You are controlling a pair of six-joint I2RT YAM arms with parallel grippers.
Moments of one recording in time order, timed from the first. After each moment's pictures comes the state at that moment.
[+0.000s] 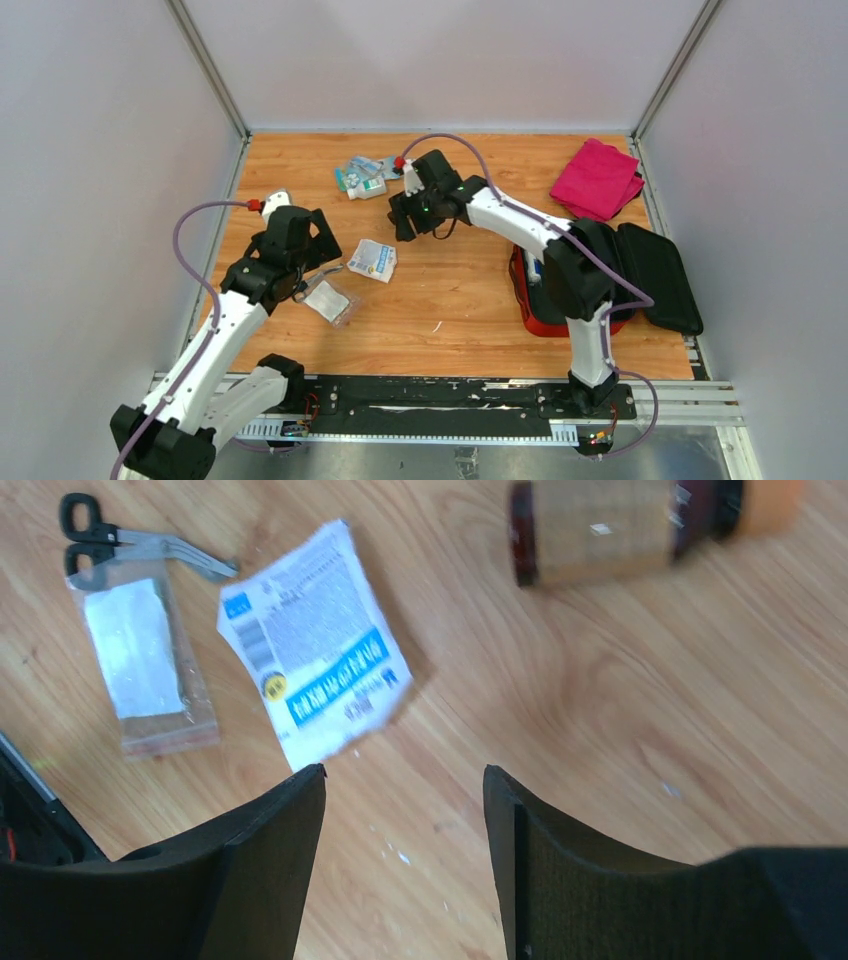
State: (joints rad) left arm -0.34 0.91 0.83 -0.66 -0.37 -0.62; right arm 0.72 1.93 1.59 -0.49 -0.24 0.14
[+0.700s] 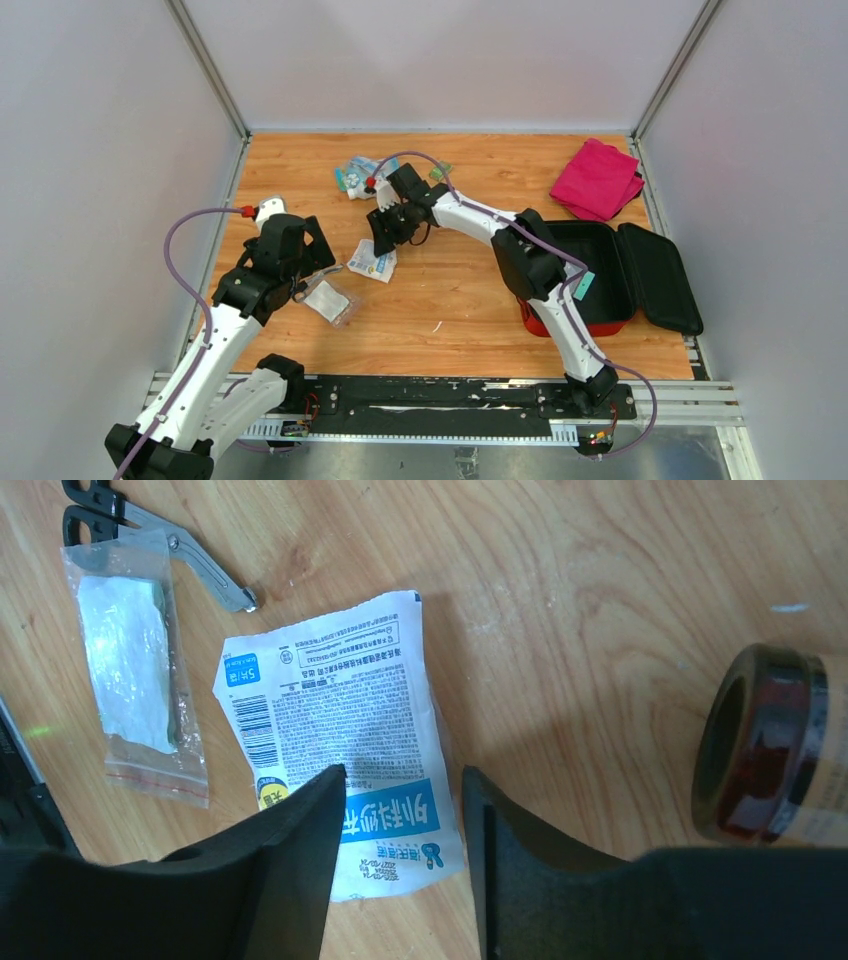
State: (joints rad) left arm -0.34 0.81 0.82 -0.74 -0.42 -0.57; right arm 0.75 2.36 1.92 -0.48 -0.52 0.07
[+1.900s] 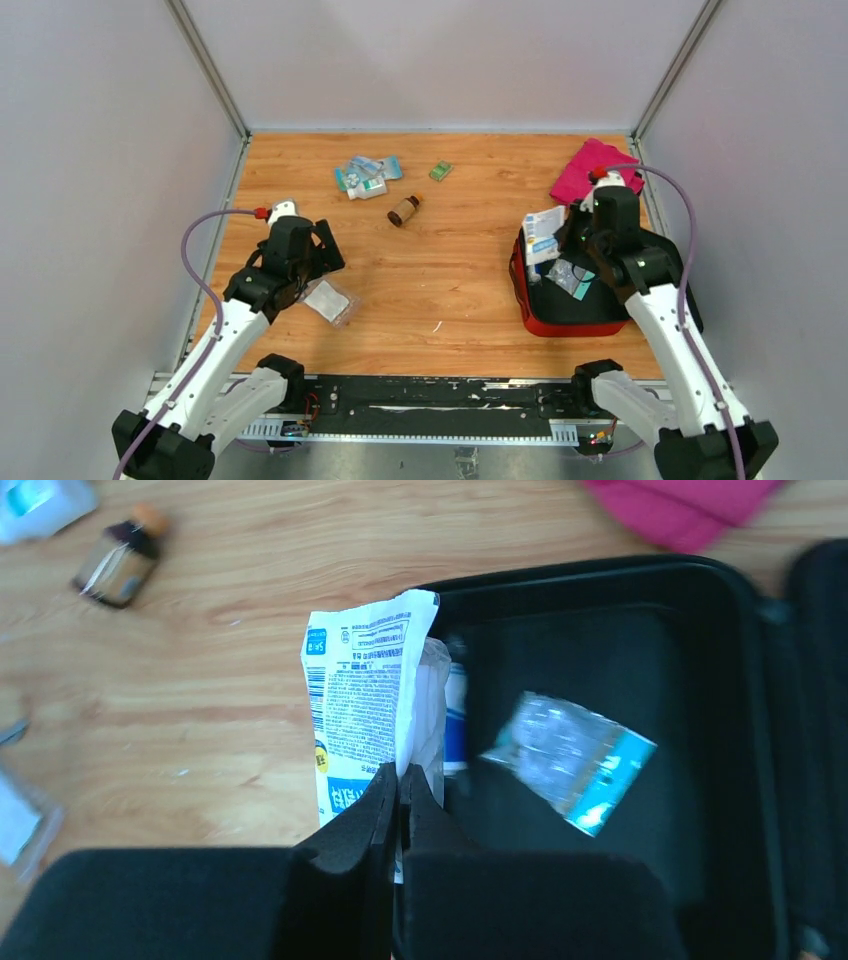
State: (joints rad) left arm -0.34 0.84 0.75 -0.64 -0.33 -0.57; right arm 0.27 0.95 0.98 -0.63 0.00 0.30
